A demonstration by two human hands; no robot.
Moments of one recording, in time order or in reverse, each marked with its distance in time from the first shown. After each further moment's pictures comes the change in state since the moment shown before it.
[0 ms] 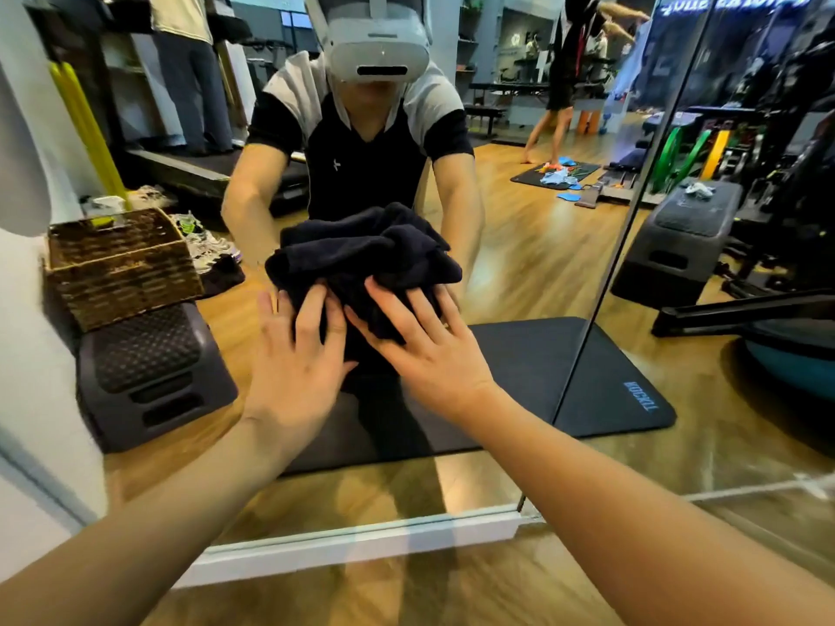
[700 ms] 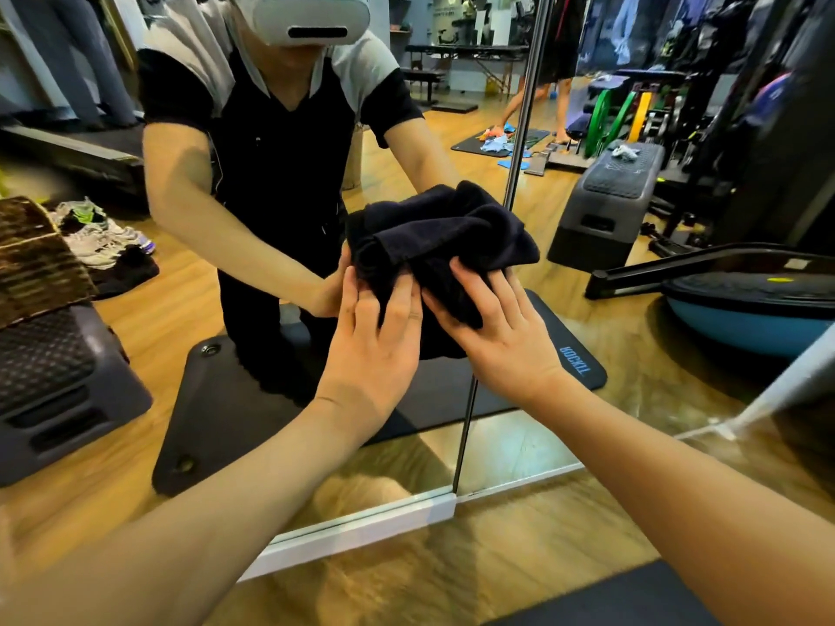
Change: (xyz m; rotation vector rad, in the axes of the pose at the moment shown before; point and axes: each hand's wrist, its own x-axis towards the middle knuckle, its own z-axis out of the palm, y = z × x) left_hand 0.071 0.178 0.025 -0.063 0.250 0.170; right_hand -0.109 0.148 -0.055 -0.090 -0.063 0.038
